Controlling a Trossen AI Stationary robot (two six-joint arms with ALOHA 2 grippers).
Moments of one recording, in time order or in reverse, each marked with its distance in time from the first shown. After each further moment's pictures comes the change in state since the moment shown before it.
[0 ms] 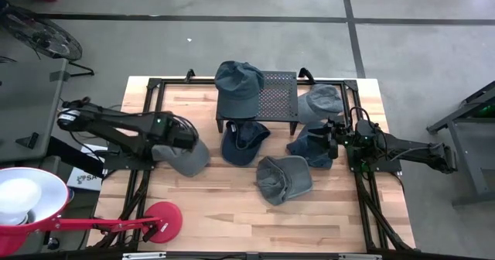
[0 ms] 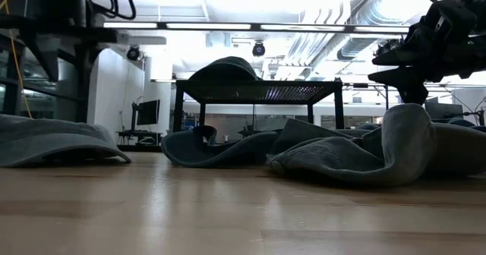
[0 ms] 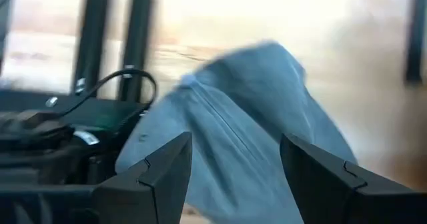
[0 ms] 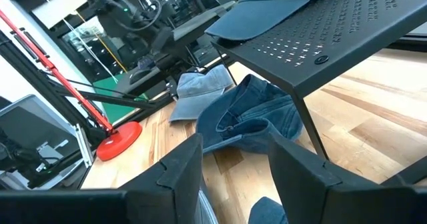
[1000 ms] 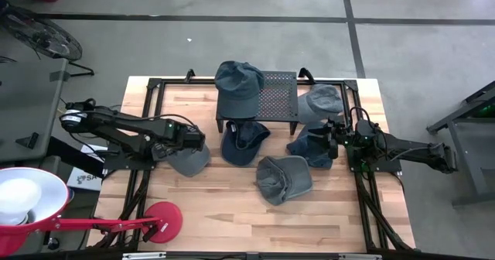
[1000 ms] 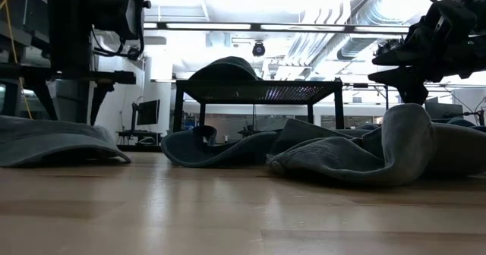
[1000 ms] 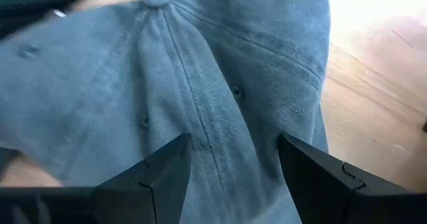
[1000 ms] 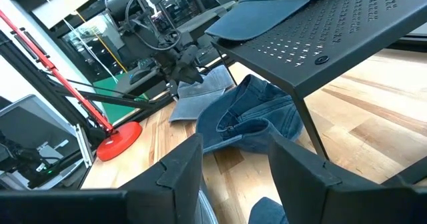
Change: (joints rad) left arm 0.073 0.076 -0.227 0.430 0.108 -0.291; right arm 0.000 0.000 0.000 0.000 0.000 0.000
